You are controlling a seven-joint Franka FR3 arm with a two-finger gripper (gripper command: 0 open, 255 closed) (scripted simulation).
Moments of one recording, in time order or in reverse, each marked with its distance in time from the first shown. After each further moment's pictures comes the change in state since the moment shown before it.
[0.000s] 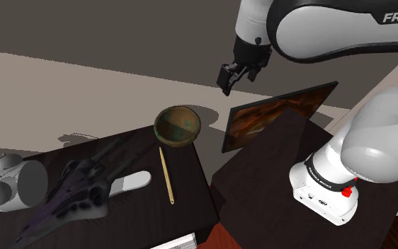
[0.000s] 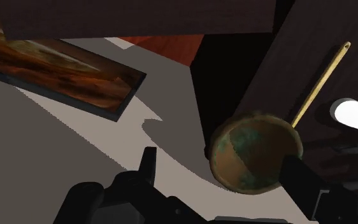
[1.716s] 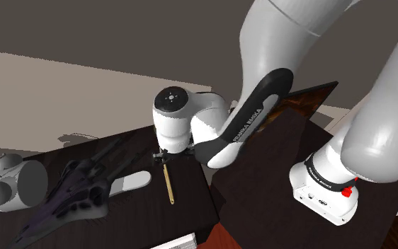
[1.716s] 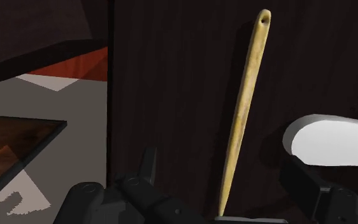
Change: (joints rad) arm 0.008 1.044 0.359 0.195 -0.507 0.766 1.077
